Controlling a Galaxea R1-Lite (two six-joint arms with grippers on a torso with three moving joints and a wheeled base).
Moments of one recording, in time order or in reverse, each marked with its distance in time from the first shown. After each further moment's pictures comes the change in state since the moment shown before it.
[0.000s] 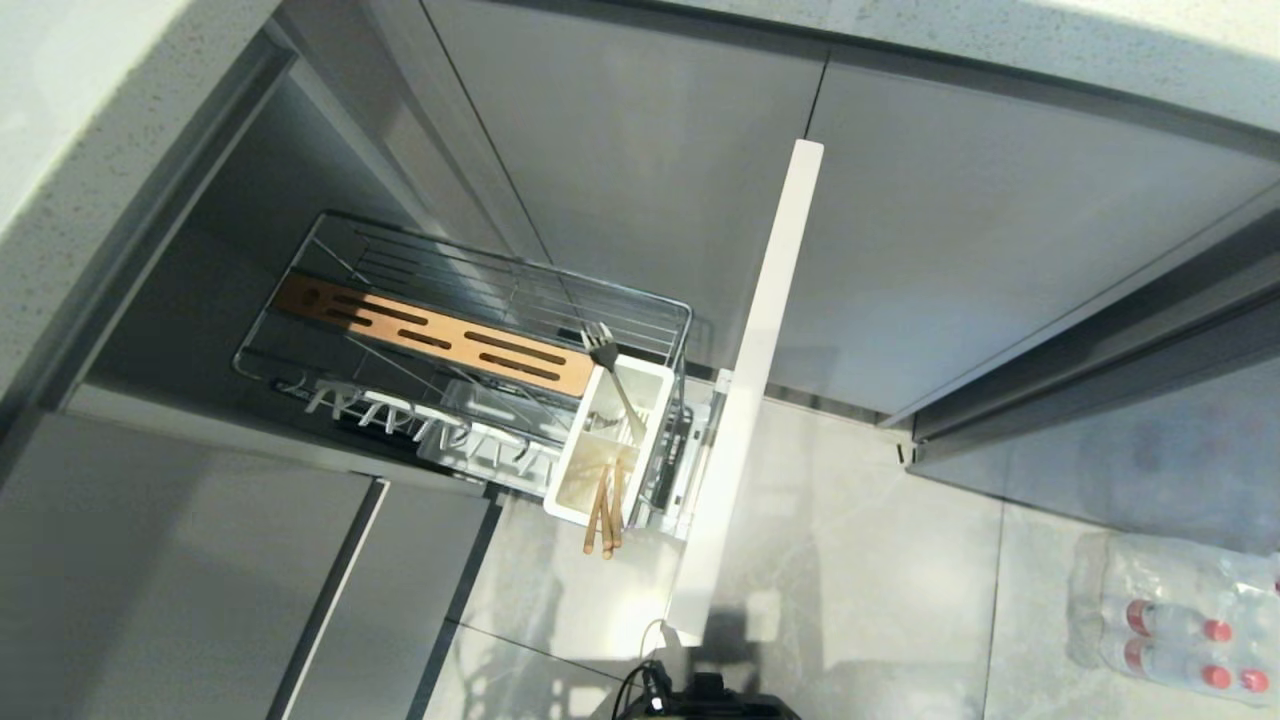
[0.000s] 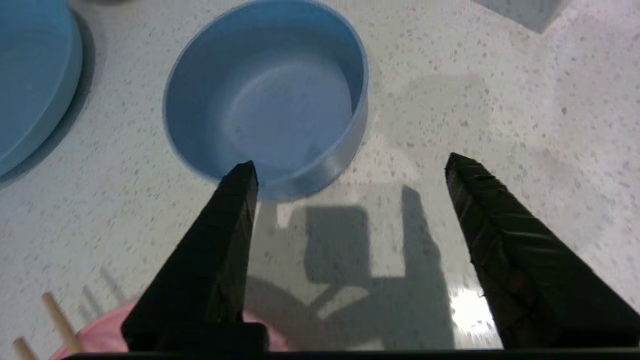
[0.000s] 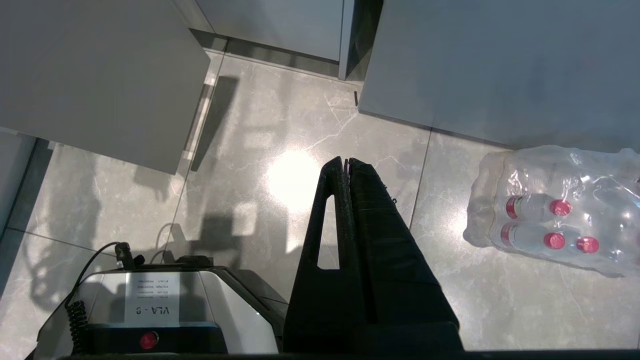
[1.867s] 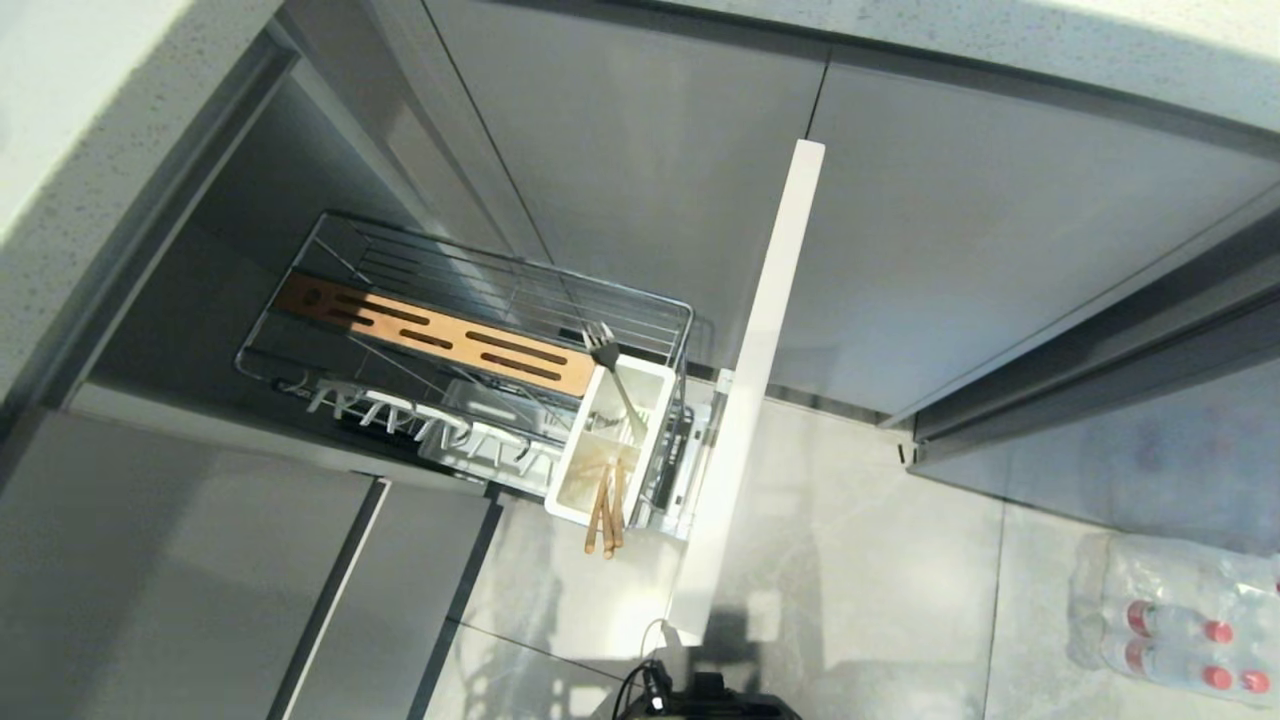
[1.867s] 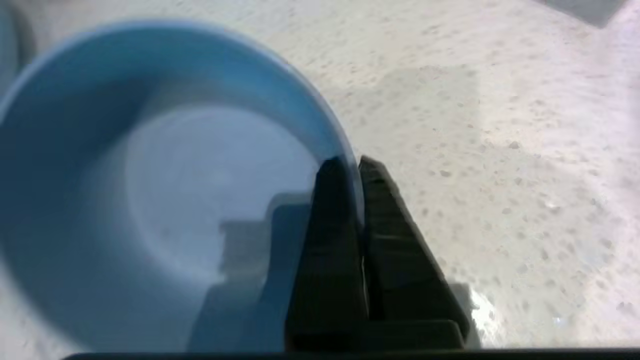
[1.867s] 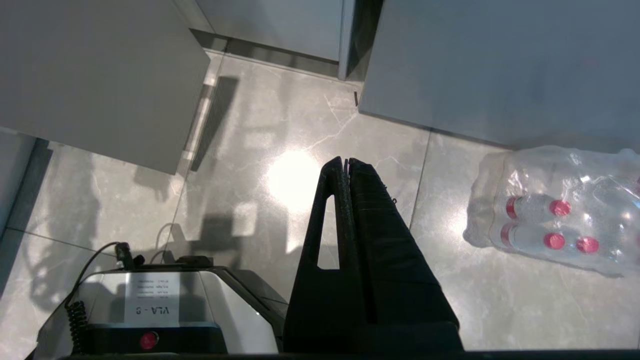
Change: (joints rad) left arm 0.039 0.096 0.046 -0.136 -0.088 -0.014; right arm 0.000 0.000 0.000 0.000 0.000 0.000
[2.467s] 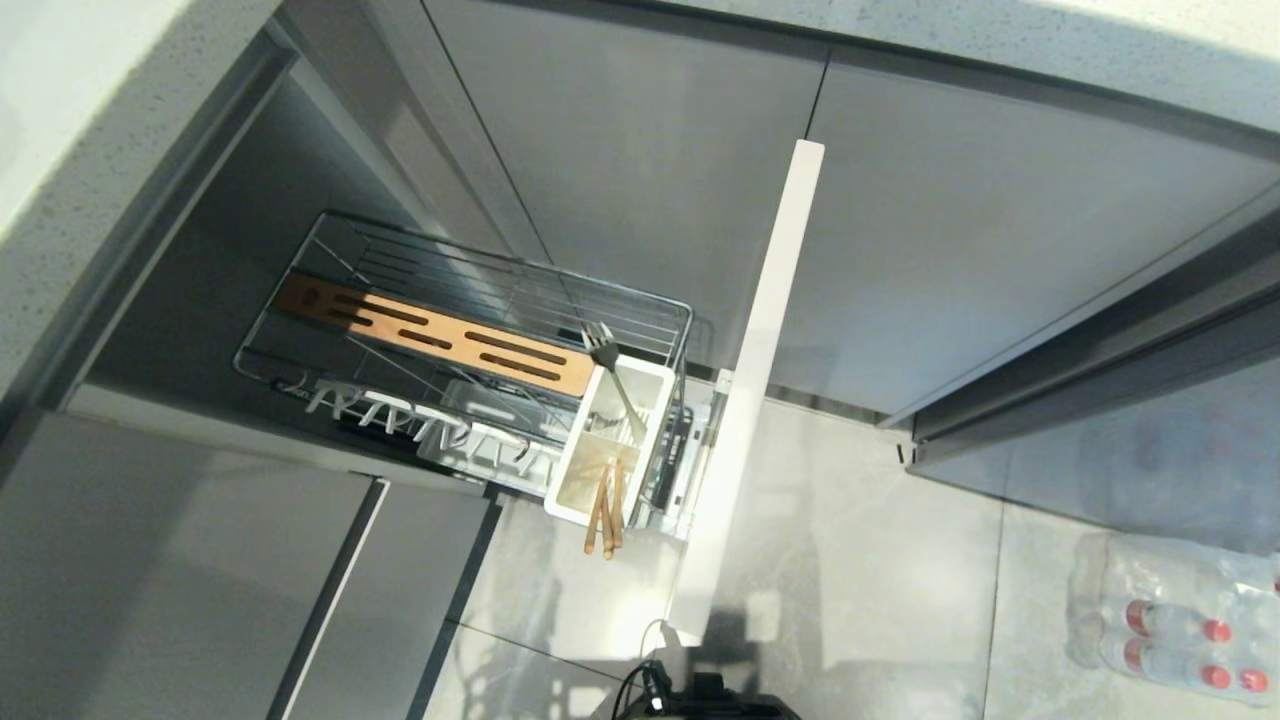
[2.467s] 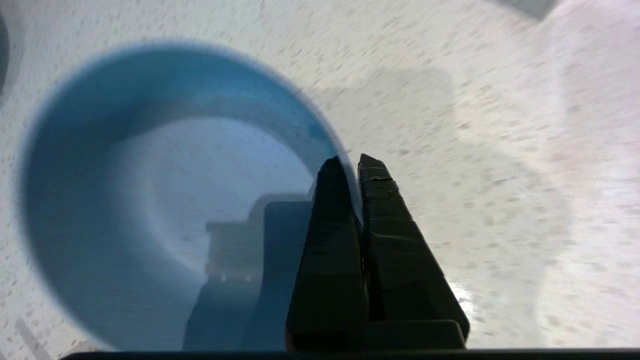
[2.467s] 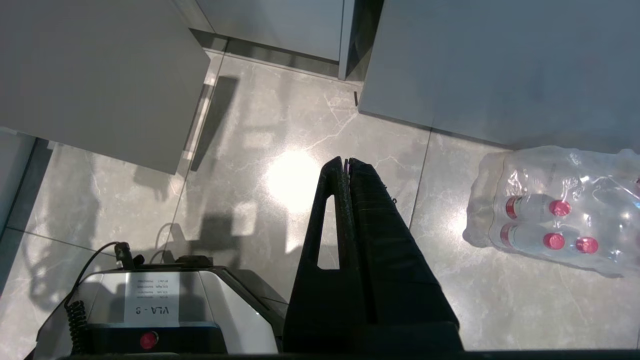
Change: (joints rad) left arm -0.003 -0.067 0.042 -0.007 -0.050 -0.032; right arm 0.000 0.000 0.000 0.000 0.000 0.000
